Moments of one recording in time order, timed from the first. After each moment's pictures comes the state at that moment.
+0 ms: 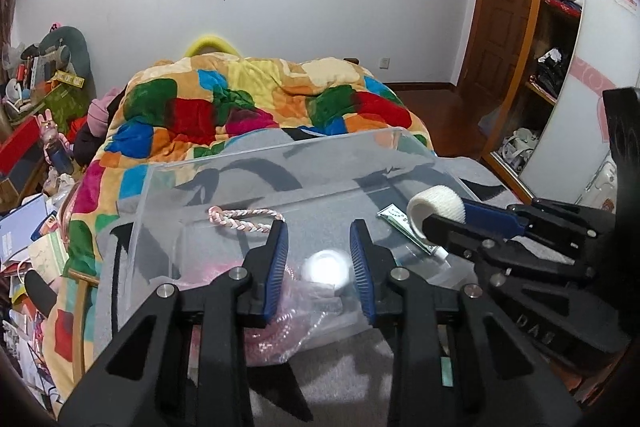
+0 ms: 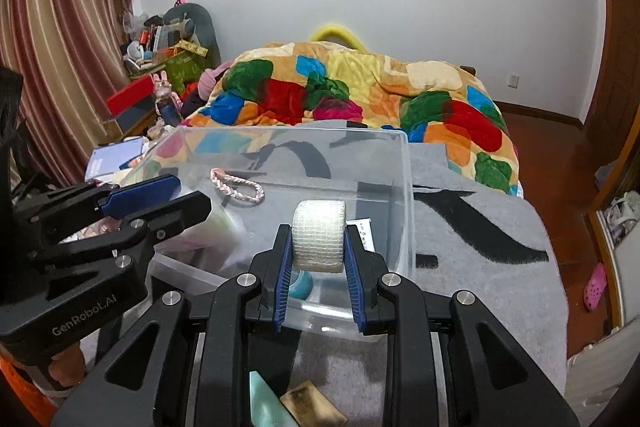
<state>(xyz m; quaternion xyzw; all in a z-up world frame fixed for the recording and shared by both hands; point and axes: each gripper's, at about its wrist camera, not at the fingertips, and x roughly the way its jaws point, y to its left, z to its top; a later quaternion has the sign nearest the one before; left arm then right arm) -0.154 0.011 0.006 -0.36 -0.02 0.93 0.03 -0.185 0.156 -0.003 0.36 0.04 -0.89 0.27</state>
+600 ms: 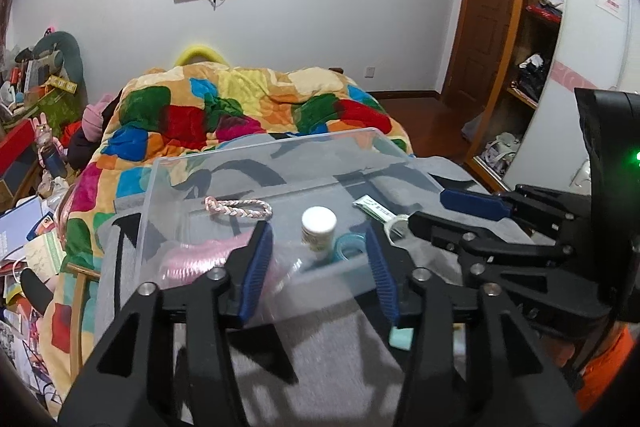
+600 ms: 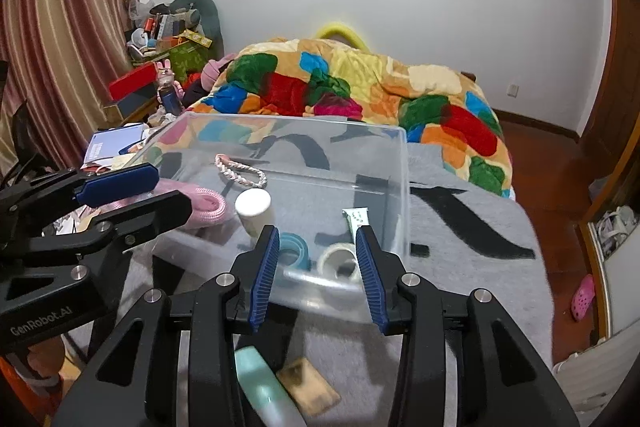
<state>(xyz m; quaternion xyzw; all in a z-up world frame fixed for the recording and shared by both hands) -0.109 0.018 0.022 -0.33 -0.02 0.94 0.05 -0.163 0.164 0.005 0.36 0.07 -0.89 0.27</state>
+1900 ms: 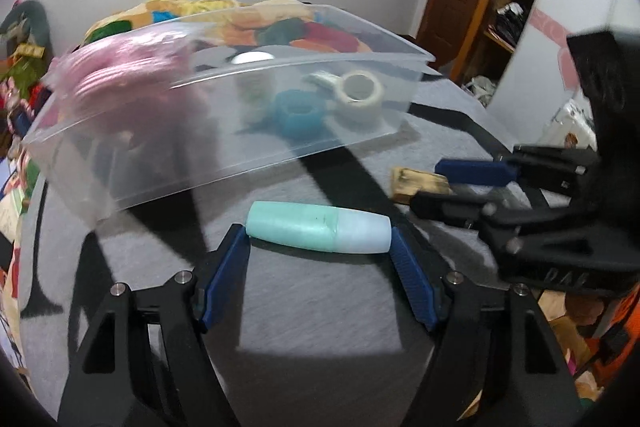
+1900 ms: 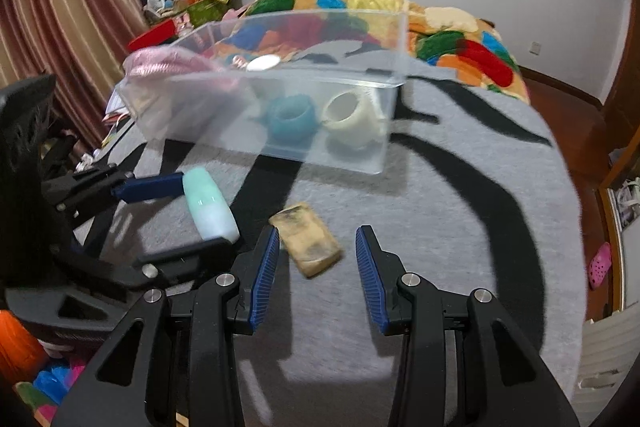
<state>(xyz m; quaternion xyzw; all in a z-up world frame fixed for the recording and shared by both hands) -0.074 0.045 -0.058 -0.43 -0.02 0.90 0.10 -0.118 0.199 -0.057 0.44 0.08 -0.84 0.31</state>
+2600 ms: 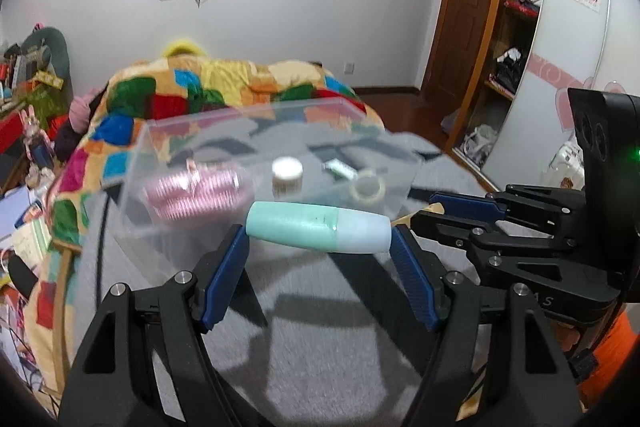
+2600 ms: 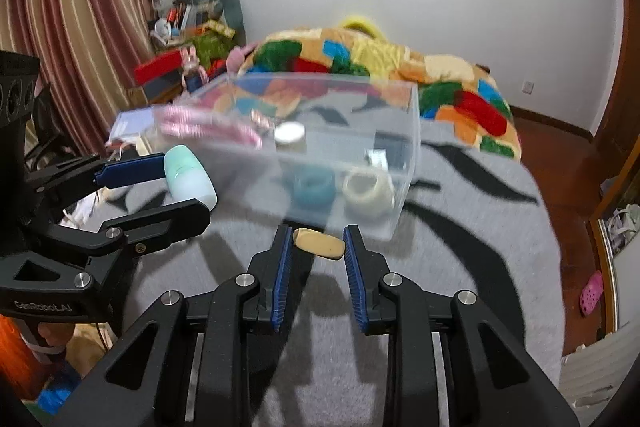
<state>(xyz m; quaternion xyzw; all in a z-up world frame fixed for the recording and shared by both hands) -0.064 0.027 0.011 -0.33 -0.02 0.94 0.09 -0.105 0.187 -0.010 0.36 0.07 -0.88 0.30</state>
